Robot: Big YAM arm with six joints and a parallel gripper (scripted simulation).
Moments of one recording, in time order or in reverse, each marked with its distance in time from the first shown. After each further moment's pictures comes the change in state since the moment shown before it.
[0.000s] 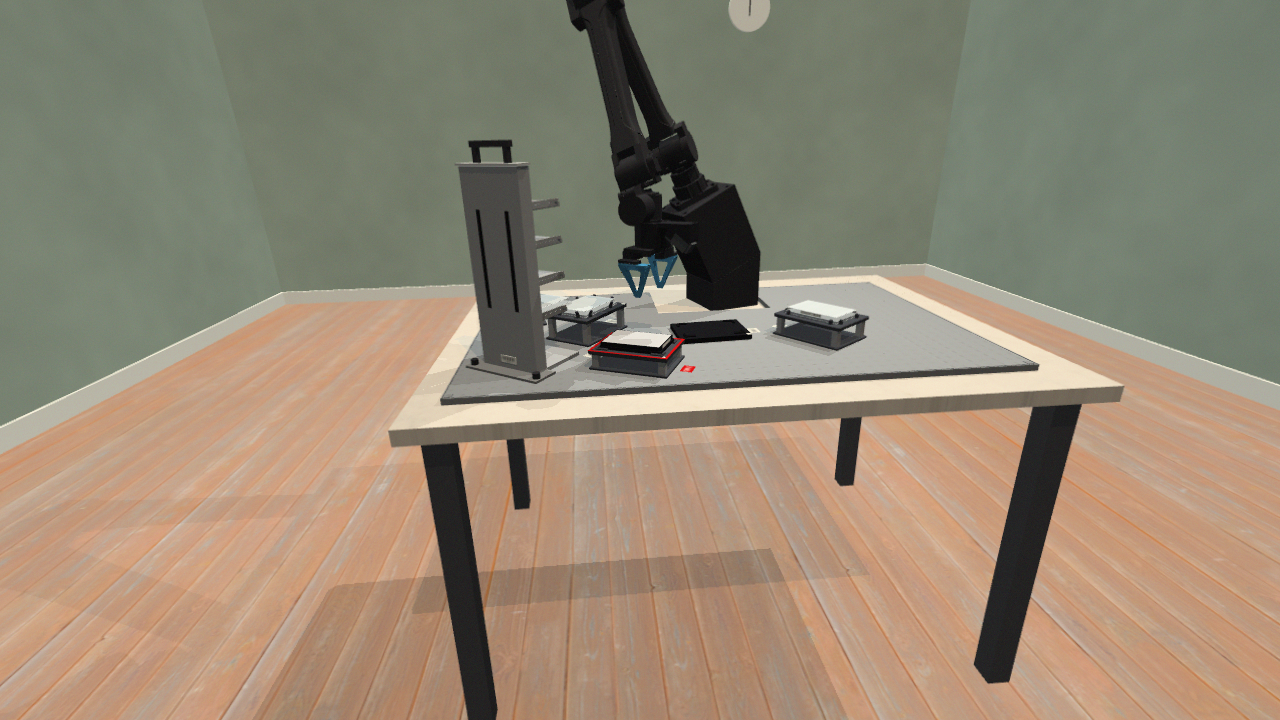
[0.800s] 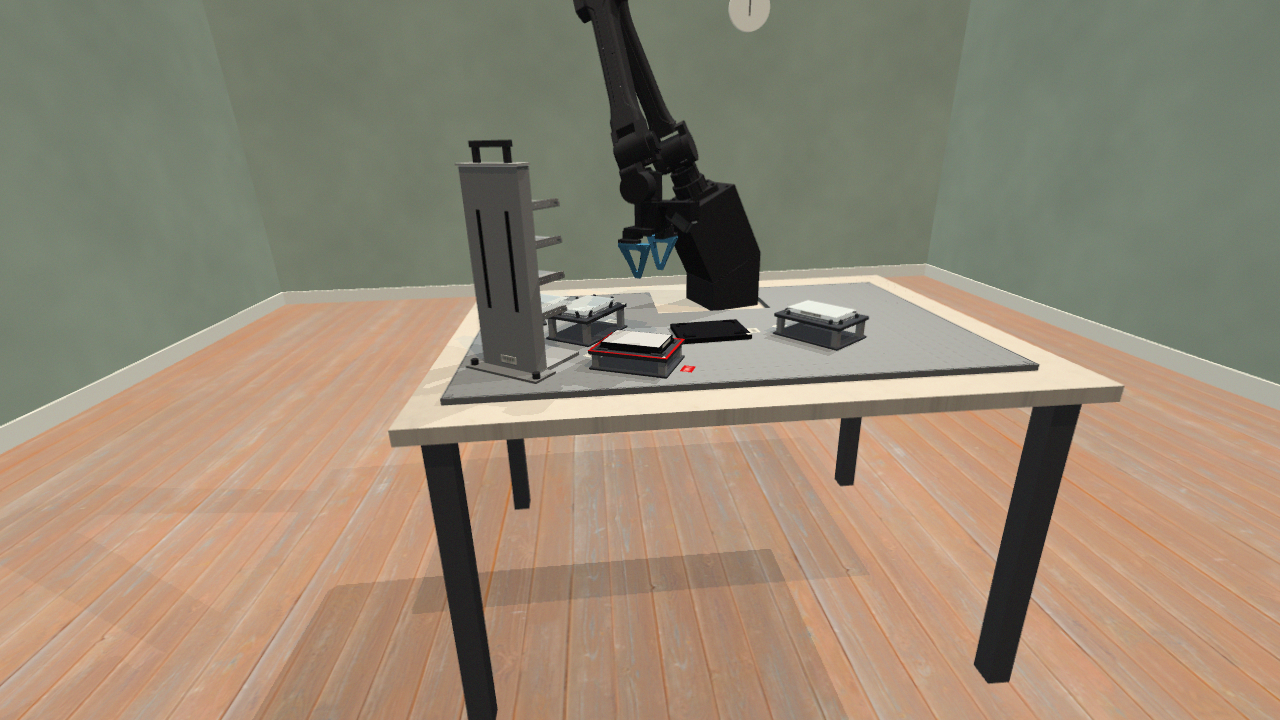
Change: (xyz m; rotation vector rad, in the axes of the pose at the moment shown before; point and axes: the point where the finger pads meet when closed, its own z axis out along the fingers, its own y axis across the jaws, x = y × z) arm -0.001 0.000 -0.041 -0.001 -0.001 -0.006
